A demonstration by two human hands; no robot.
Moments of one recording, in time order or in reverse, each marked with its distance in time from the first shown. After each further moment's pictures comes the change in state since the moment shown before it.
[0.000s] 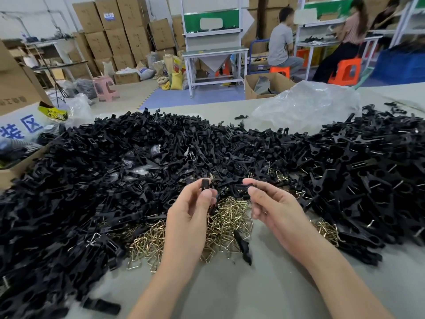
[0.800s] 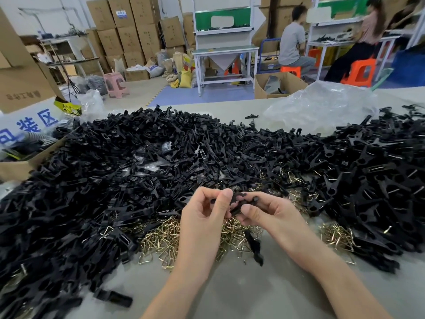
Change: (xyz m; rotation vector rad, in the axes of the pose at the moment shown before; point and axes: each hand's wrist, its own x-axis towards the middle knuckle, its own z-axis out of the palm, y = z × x) left_hand -0.006 -0.001 0.002 -0.159 0.009 -0.075; right_hand -0.013 -0.006 0.026 -0.181 -0.146 -0.012
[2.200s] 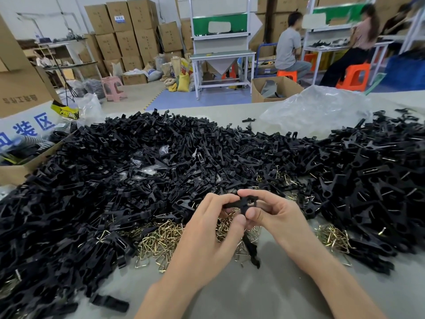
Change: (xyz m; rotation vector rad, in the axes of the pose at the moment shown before) left_hand -0.008 0.000 -0.013 0.593 -0.274 0.393; right_hand -0.006 -0.012 0.003 -0.053 0.072 -0.080
